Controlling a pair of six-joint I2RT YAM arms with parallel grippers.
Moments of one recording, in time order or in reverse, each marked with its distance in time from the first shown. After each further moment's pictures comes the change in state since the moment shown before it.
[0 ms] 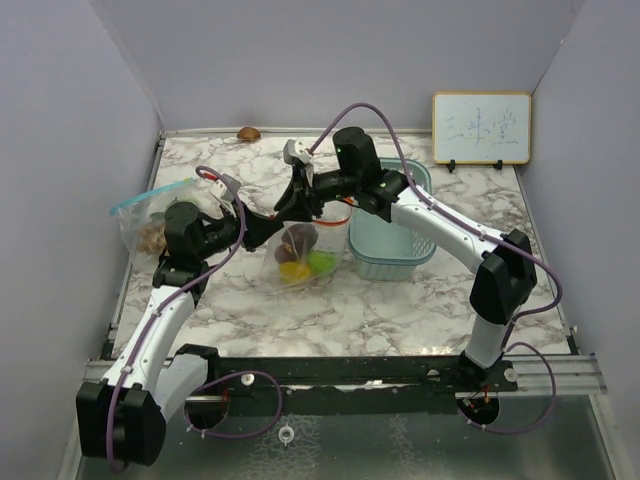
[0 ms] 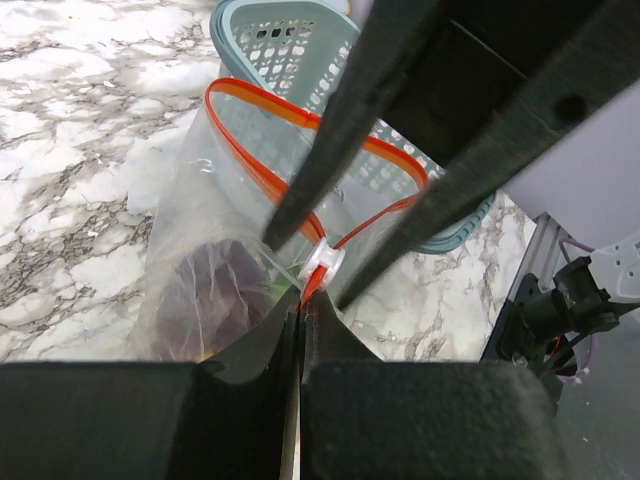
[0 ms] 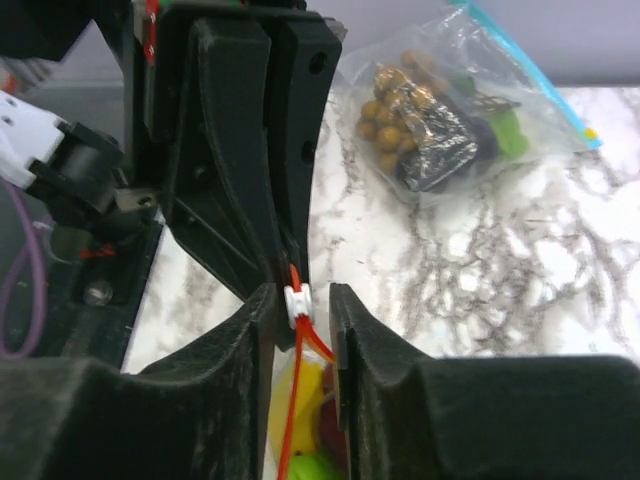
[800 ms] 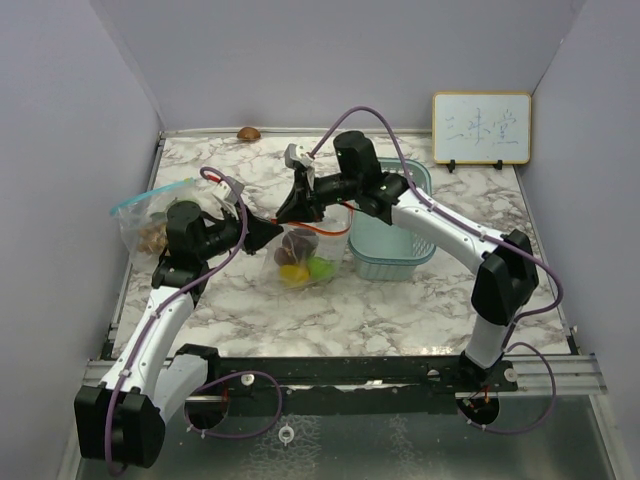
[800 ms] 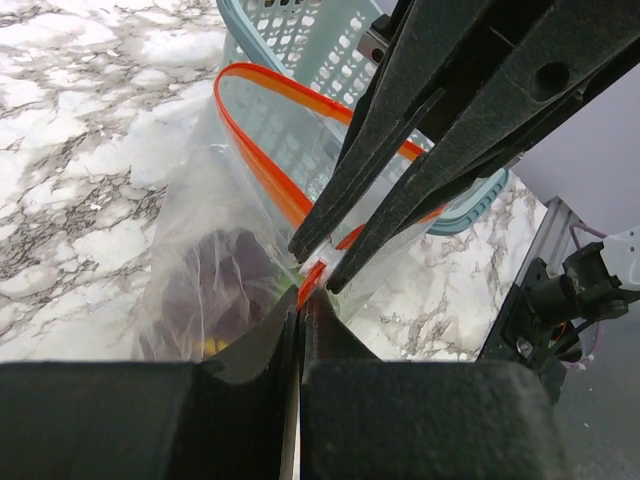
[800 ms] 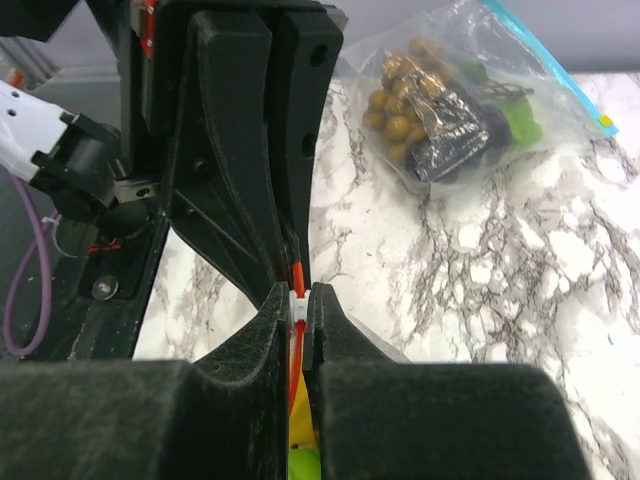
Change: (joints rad) left arm -0.004 -0.018 0.015 -0.103 -0.013 0.047; right arm -0.005 -0.003 -0.033 0.018 -0.034 -0.002
